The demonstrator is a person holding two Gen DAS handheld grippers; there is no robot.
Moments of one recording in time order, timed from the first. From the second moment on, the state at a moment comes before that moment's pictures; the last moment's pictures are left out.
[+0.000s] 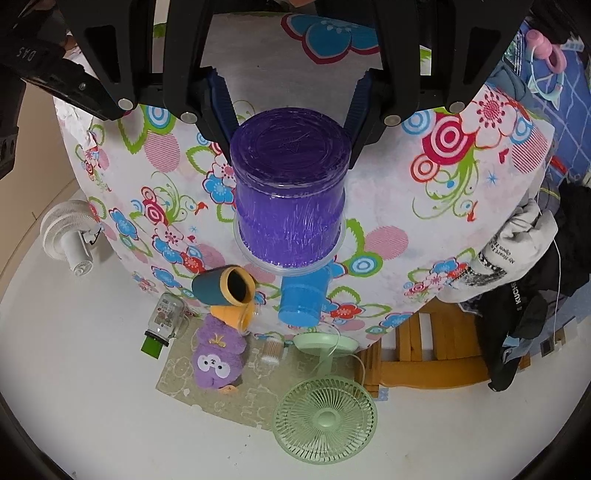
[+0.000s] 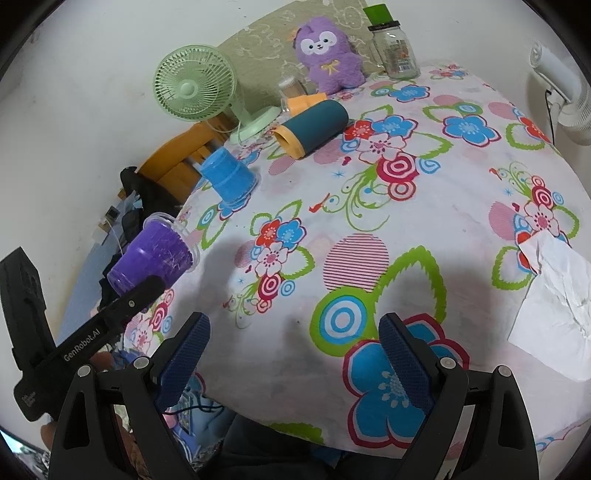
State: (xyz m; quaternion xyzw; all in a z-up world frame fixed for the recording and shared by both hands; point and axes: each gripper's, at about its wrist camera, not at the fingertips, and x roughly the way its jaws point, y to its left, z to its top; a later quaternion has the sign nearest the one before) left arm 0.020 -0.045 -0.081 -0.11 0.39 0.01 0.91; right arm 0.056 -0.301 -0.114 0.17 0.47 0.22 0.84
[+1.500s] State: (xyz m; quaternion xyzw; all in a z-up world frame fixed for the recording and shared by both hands) left arm 0.022 -0.041 -0.070 -0.09 0.40 0.00 0.91; right arm 0.067 -0.280 -0.116 0.16 0.48 0.23 0.83
